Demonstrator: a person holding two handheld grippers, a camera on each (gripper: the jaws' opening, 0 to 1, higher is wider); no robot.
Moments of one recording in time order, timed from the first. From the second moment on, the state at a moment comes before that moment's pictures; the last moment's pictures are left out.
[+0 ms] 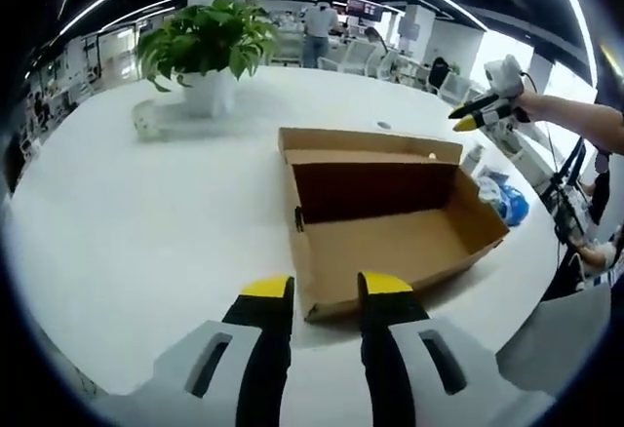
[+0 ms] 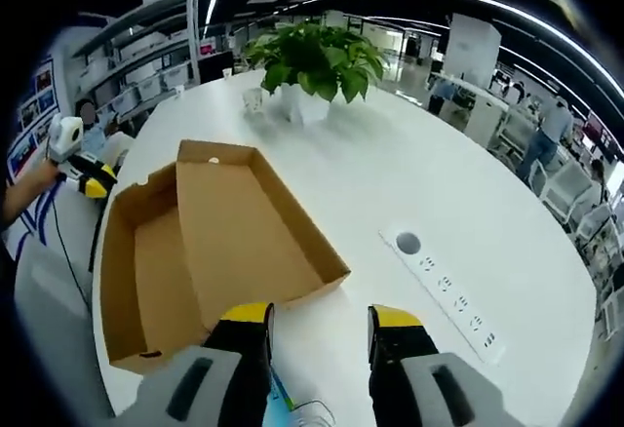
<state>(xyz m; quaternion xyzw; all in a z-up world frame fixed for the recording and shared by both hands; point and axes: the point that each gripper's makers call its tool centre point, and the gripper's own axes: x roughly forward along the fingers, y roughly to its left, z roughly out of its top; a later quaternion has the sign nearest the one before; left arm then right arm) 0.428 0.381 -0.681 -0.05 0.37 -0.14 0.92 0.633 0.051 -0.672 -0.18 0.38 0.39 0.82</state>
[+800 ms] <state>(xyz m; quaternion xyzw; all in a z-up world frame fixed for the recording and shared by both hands) 0.429 0.383 -0.714 -0.12 0.40 -0.10 0.90 0.646 0.082 -0.725 -0.07 0.46 0.28 0.84</state>
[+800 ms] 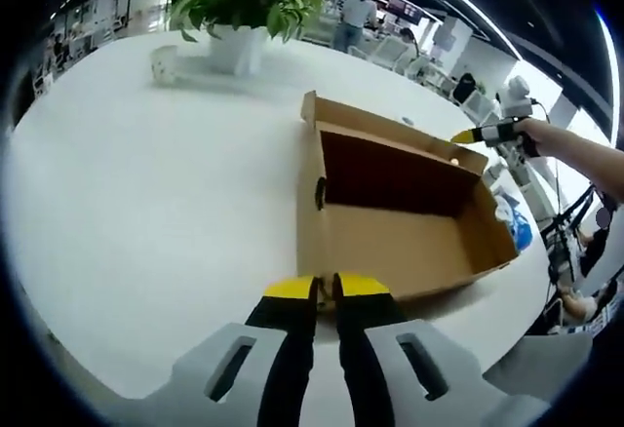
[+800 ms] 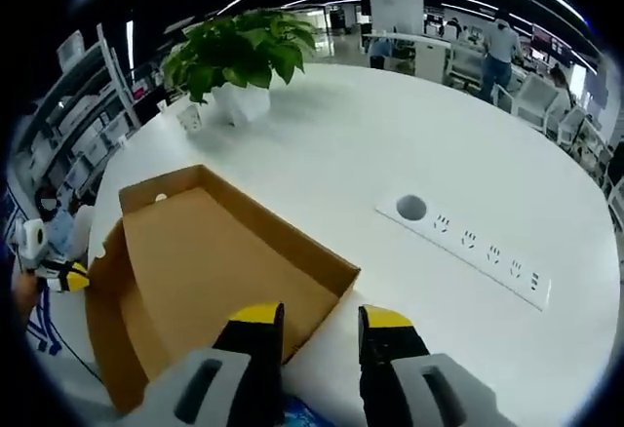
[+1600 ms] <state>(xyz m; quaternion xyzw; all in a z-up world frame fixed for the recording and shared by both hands) 0.428 0.382 -0.714 -0.10 0.40 -0.11 0.90 0.643 0.079 -0.700 -0.06 0.43 0.23 0.87</state>
